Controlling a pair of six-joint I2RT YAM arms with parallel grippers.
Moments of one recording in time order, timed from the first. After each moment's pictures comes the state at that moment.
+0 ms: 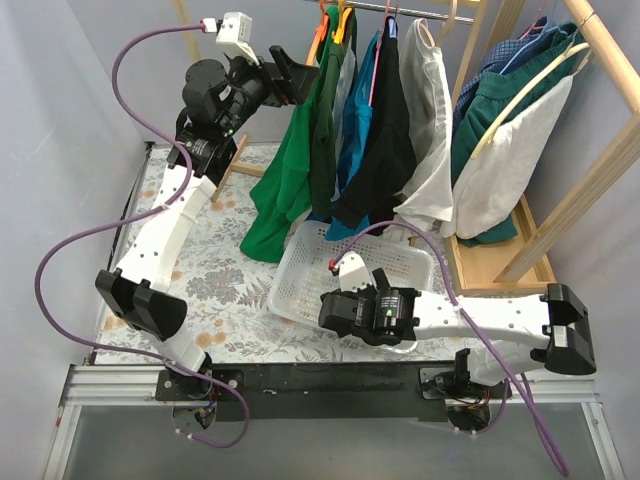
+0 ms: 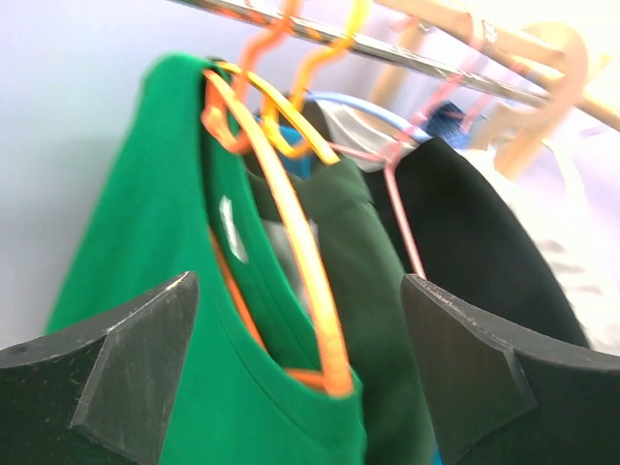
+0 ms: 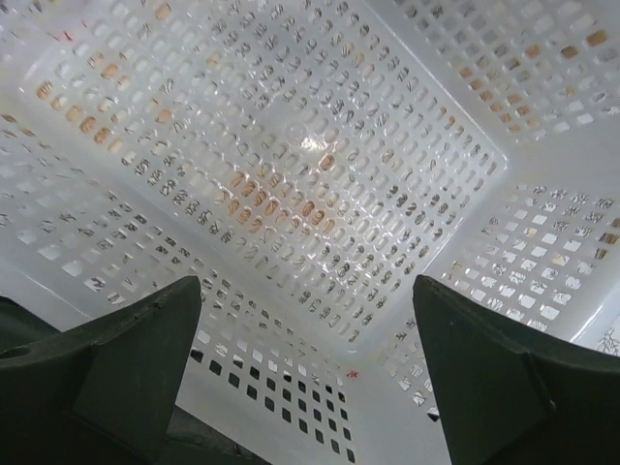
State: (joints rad) left arm -0.41 1.65 1.95 -0.10 0.23 -0.42; right arm 1.42 1.34 1.03 -0.92 0.69 0.81
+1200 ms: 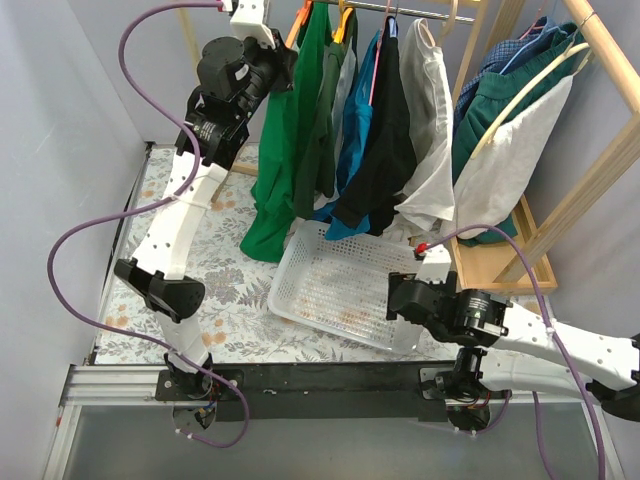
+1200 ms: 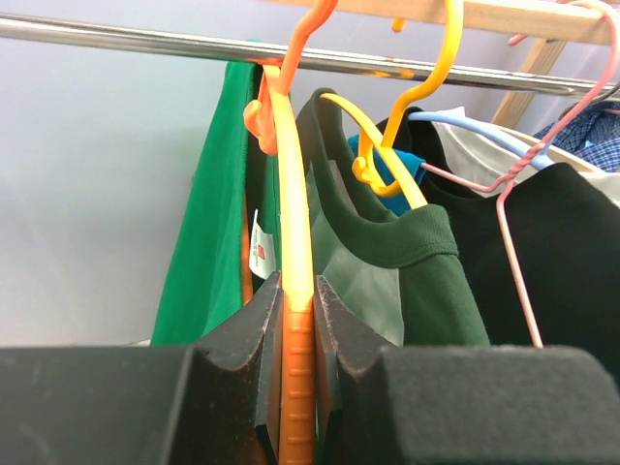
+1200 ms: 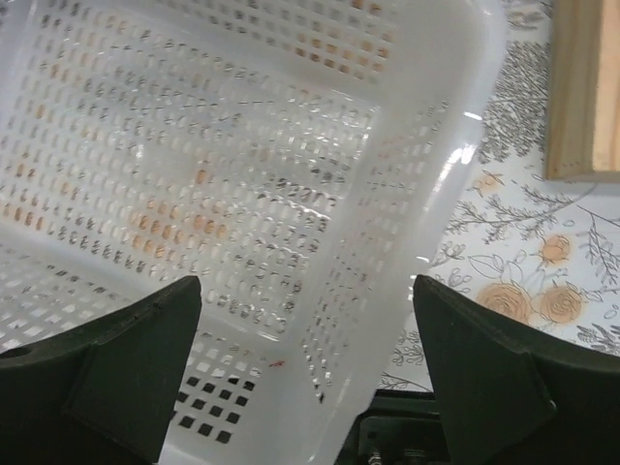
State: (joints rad) left arm -0.48 1.83 2.34 -0.39 -0.07 -0.15; right arm 1.25 0.86 0.81 -1.01 0.70 0.97
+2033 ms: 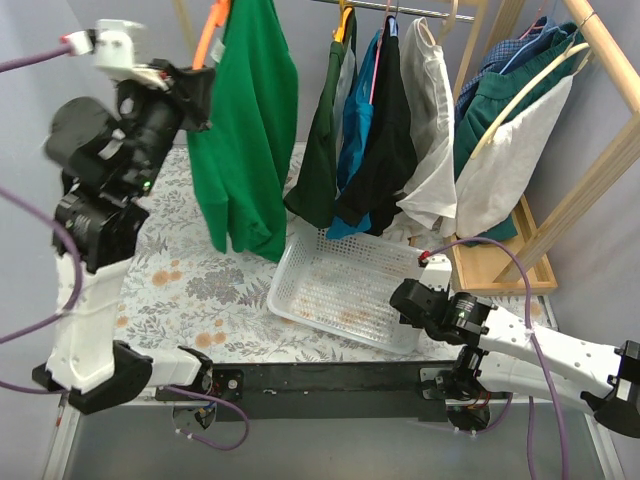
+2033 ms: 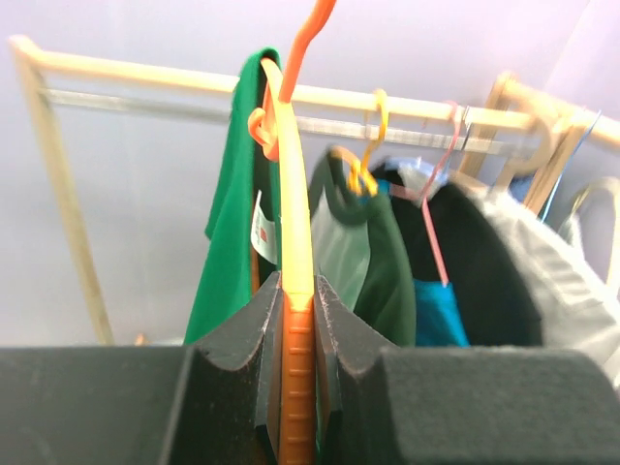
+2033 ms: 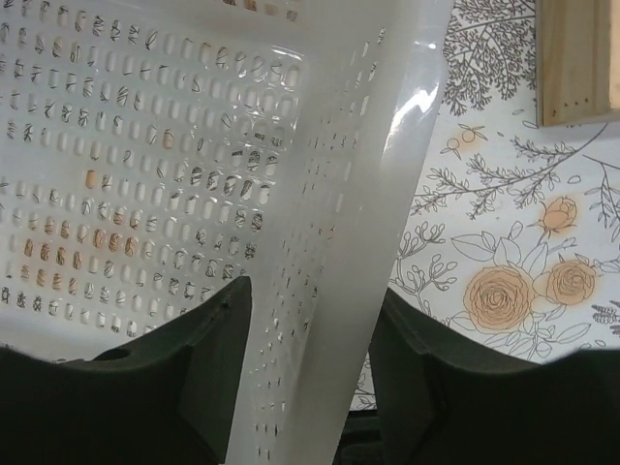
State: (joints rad) left arm -0.48 1.33 2.12 -0.55 -0.14 -0.13; right arm 1.08 0.83 0.59 -0.92 0.62 1.01
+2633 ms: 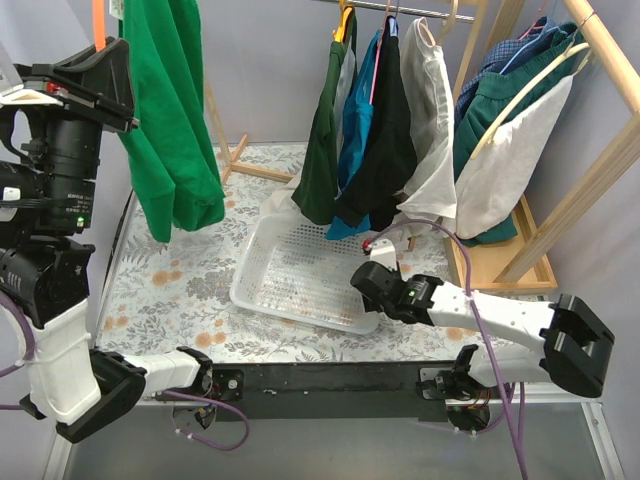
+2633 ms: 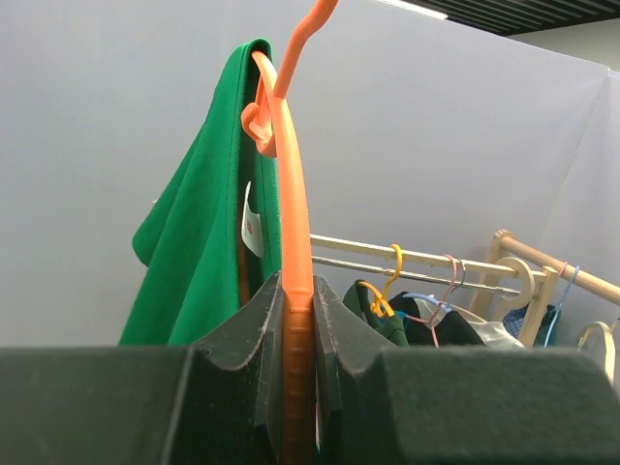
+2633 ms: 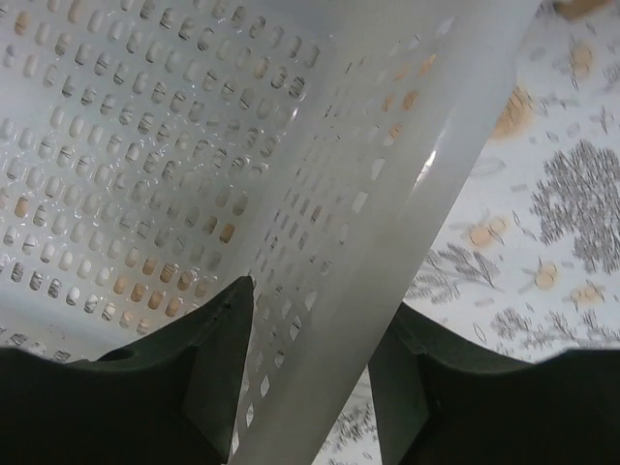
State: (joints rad) left arm -0.48 1.21 2.28 -0.47 -0.27 -0.05; right arm 1.07 1.20 0.70 -0.56 0.54 0.67
